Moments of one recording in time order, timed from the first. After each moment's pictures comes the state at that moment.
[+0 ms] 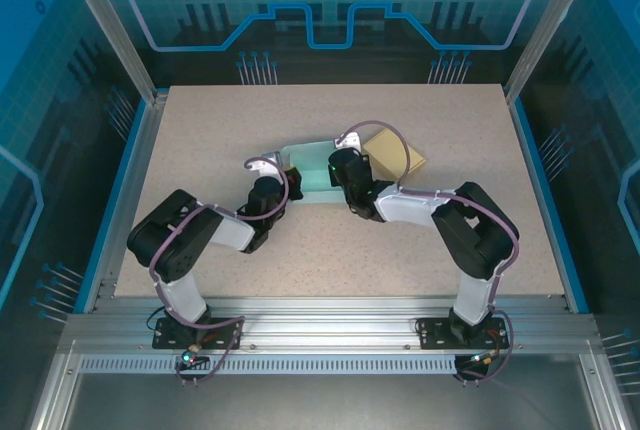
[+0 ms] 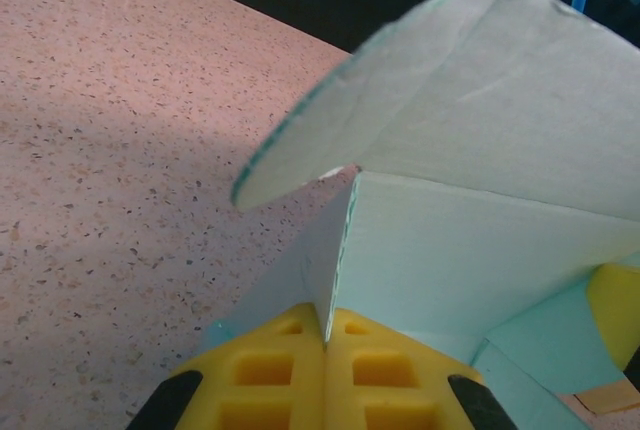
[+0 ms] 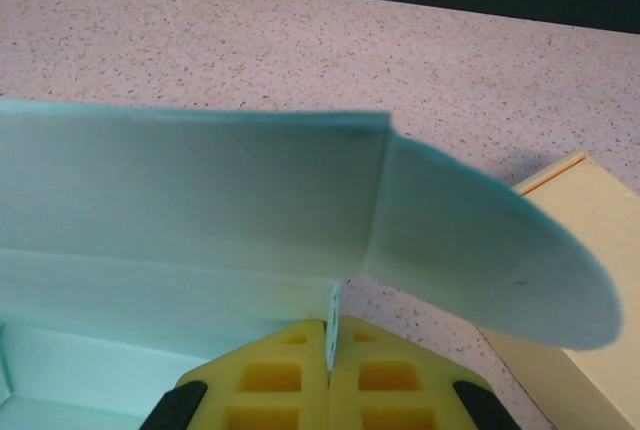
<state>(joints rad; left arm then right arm) -0.53 1.77 0.56 0.96 -0.24 -0.61 0.72 1.83 1.04 0.23 0.55 0.26</state>
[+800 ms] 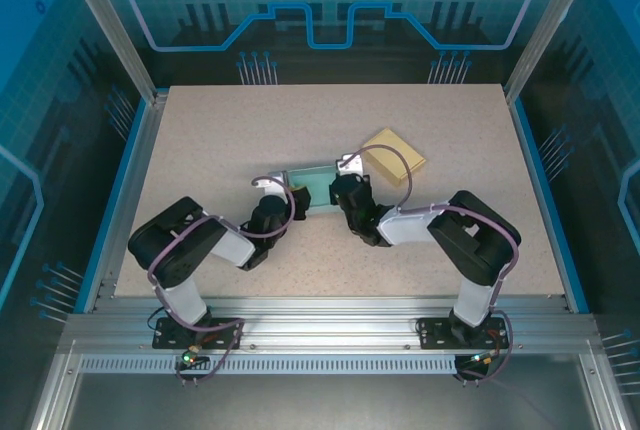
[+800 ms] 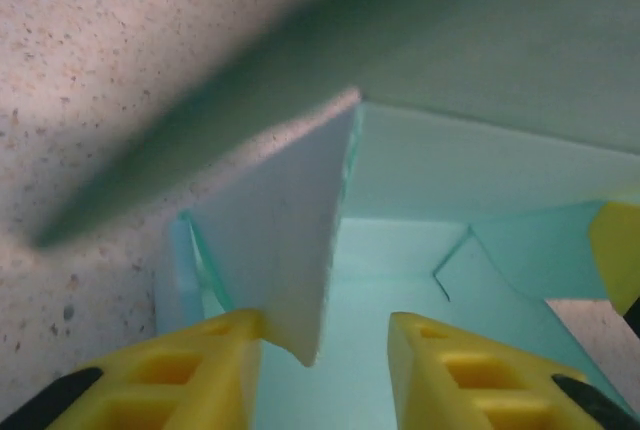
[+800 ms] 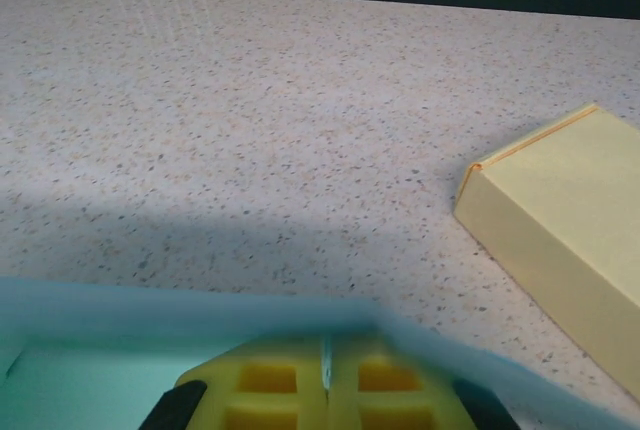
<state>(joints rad) -0.62 1.74 0.43 0.97 -0.29 -0.59 0.80 1.79 0.81 0.50 0.61 0.29</state>
